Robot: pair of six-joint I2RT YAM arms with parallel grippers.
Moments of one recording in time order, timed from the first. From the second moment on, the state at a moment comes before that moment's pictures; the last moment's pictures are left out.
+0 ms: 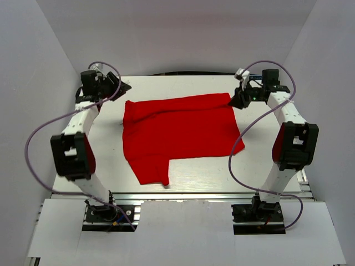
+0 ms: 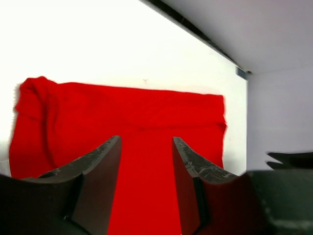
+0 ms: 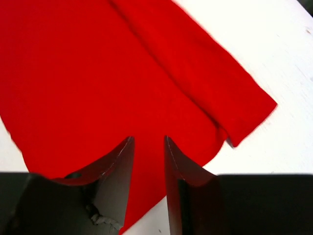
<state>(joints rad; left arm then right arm) 0.09 1.78 1.41 -0.13 0.48 -0.63 -0.03 1.85 1.55 -0.56 -0.89 -0.67</state>
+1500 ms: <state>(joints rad) 0.03 1.21 0.61 -0.62 0.21 -0.84 -0.06 1.58 0.99 -0.87 -0.60 -1.66</state>
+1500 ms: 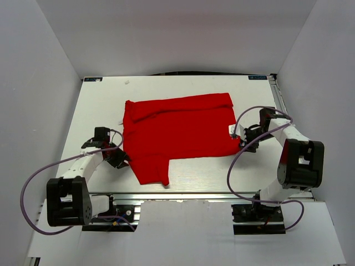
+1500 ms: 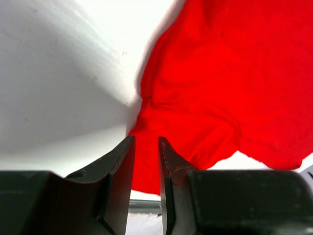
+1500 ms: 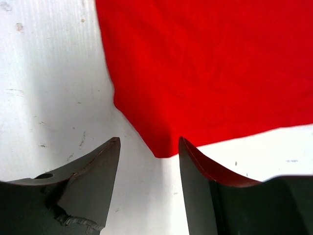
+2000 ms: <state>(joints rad) 0.03 1.23 0.59 -0.55 0.20 -0.86 -0.06 1.59 0.98 -0.96 -0.62 -1.74</state>
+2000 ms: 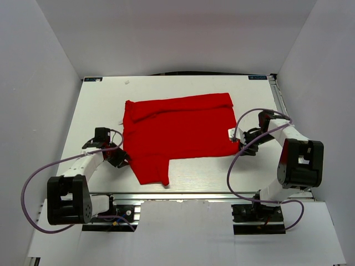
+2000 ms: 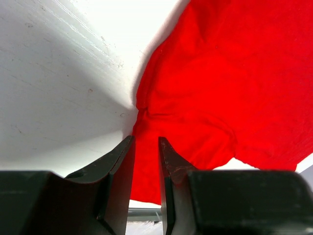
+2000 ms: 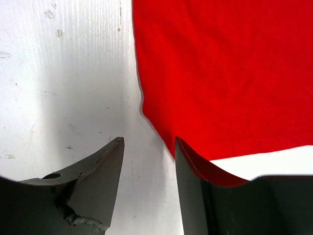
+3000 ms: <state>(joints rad) 0.03 1.30 0.54 -0.37 0.21 -0.81 -0.03 1.61 0.93 -0.92 -0.64 -1.70</state>
